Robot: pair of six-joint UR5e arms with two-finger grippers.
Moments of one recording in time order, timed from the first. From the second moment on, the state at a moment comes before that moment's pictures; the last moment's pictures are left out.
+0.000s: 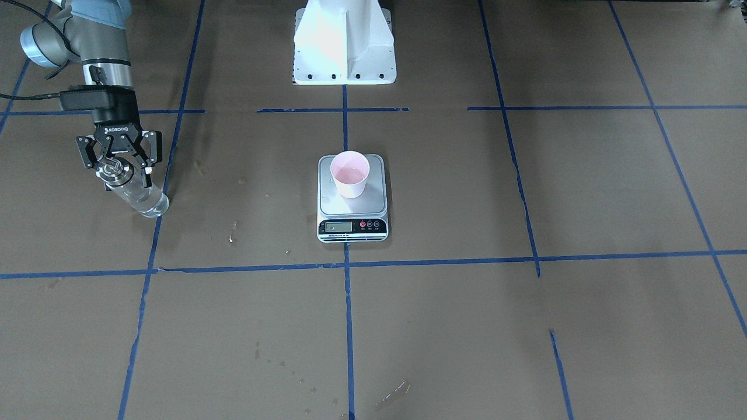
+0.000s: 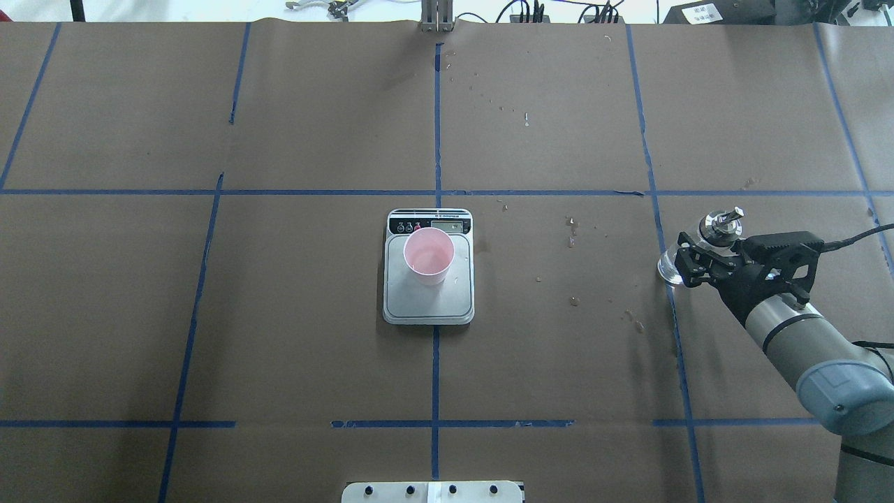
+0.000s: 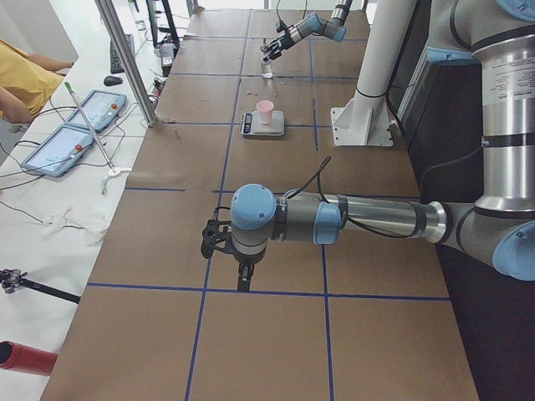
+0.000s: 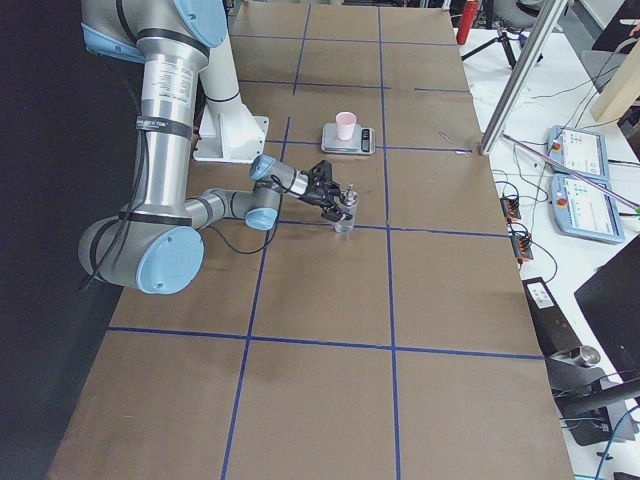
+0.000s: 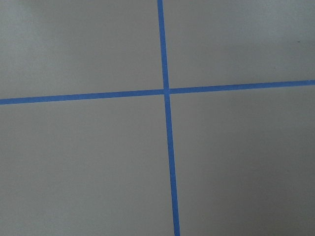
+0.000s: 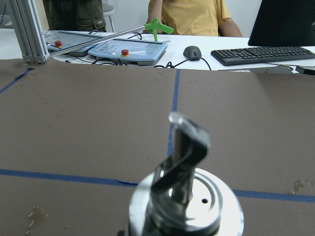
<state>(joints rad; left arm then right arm) -1.65 -1.42 -1.80 -1.57 -2.41 0.06 0.35 -1.75 1.88 -0.63 0.88 1.15</state>
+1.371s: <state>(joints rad) -1.65 -1.42 -1.82 -1.57 -2.41 0.06 0.48 -1.67 1.96 -0.66 0.96 0.63</state>
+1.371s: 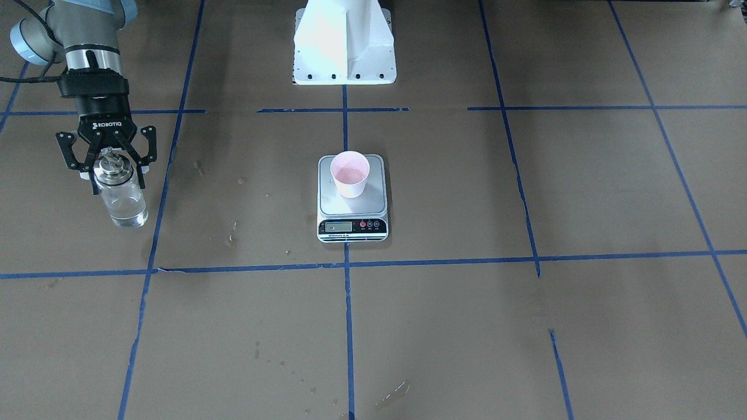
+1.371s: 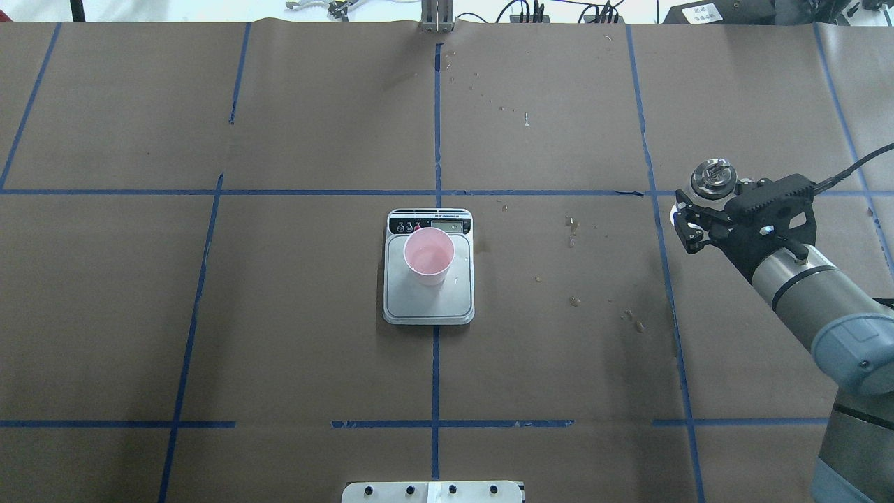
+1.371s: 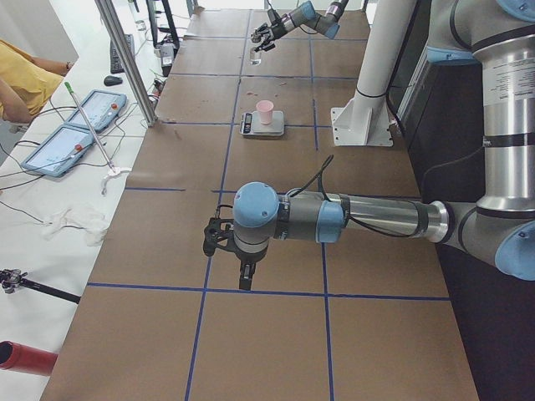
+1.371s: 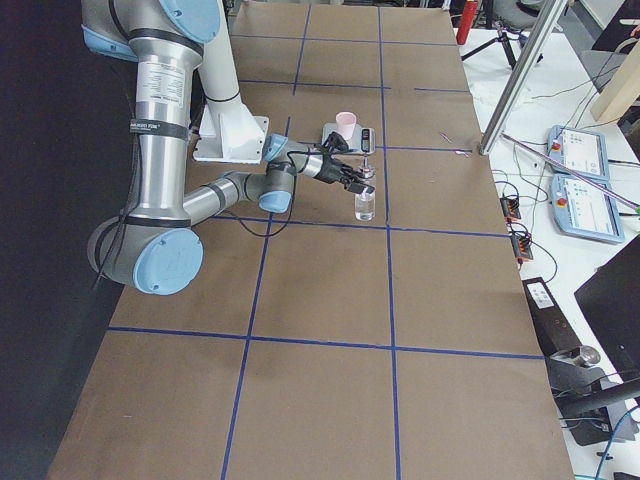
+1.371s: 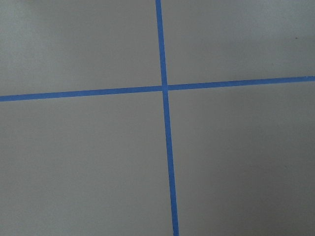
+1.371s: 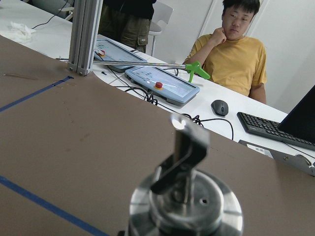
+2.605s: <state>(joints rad) -1.65 -1.42 -1.82 -1.57 -2.41 0.05 0.19 -1.01 1.76 -1.76 0.37 0.27</state>
